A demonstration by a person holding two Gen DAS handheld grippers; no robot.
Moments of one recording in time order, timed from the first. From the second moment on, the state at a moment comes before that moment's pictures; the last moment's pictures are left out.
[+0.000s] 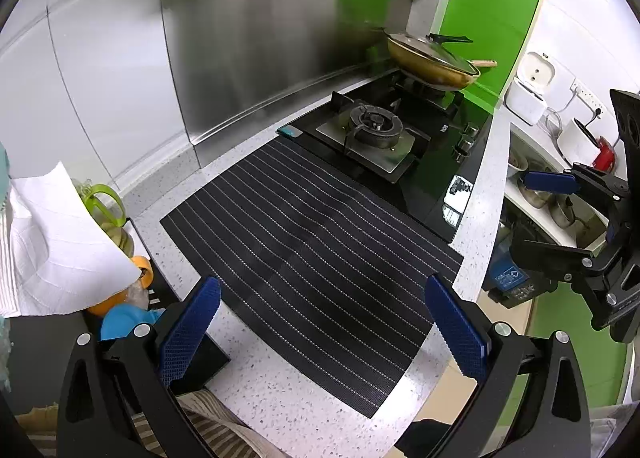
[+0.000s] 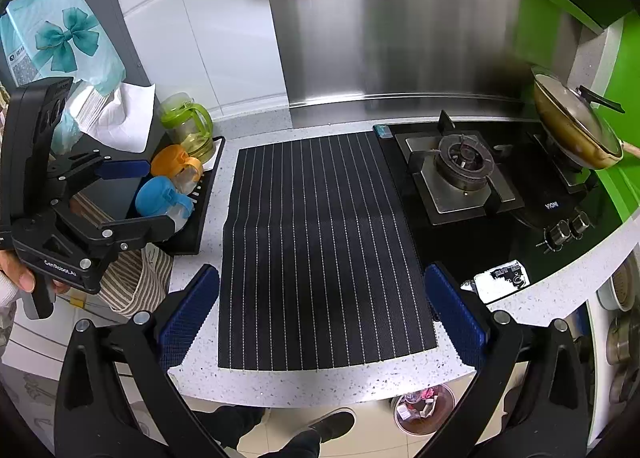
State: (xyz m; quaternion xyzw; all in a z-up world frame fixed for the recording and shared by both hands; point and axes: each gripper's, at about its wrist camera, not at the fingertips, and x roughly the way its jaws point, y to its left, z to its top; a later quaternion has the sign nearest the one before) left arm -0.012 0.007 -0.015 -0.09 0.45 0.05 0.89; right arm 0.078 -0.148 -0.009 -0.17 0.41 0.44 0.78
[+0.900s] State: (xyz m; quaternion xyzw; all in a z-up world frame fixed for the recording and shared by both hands) left arm -0.012 0.005 -0.017 -0.09 0.45 0.05 0.89; right arm 0.082 -0.148 -0.007 -0.17 0.41 0.44 0.78
